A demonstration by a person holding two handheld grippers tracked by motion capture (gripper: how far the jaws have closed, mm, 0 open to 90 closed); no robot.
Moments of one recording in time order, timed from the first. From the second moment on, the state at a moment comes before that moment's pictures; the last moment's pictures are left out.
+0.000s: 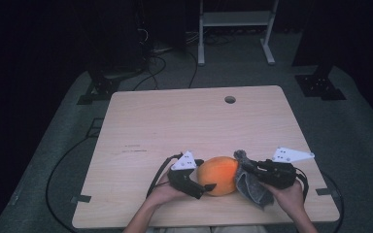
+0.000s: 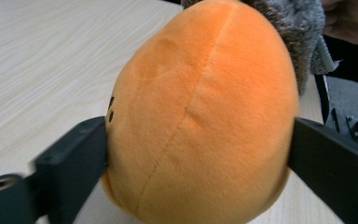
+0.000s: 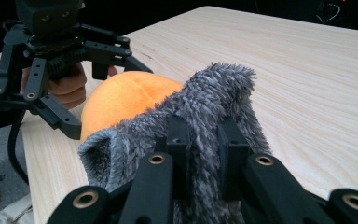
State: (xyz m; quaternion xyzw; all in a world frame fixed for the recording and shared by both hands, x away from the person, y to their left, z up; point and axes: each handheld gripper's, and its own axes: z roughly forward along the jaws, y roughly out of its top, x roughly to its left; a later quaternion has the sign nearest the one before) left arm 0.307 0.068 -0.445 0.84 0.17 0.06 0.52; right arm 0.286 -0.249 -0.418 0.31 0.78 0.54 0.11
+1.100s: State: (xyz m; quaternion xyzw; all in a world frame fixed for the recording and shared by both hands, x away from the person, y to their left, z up) left arm 0.302 0.053 -0.443 0.84 0.14 0.07 0.53; right arm 0.275 -0.247 -0.403 0.26 0.81 0.51 0.12
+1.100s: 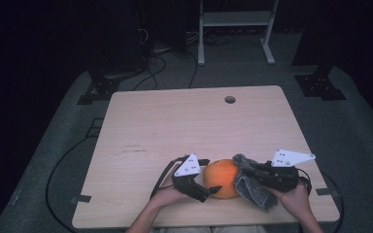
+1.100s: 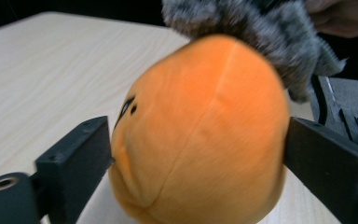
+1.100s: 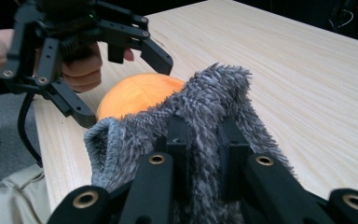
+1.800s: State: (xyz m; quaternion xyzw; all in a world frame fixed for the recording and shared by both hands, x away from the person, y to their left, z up) left arm 0.278 0.048 -0.411 0.82 0.11 0.17 0.53; right arm 0.268 -0.222 -0.386 0.24 0.80 0.53 0.15
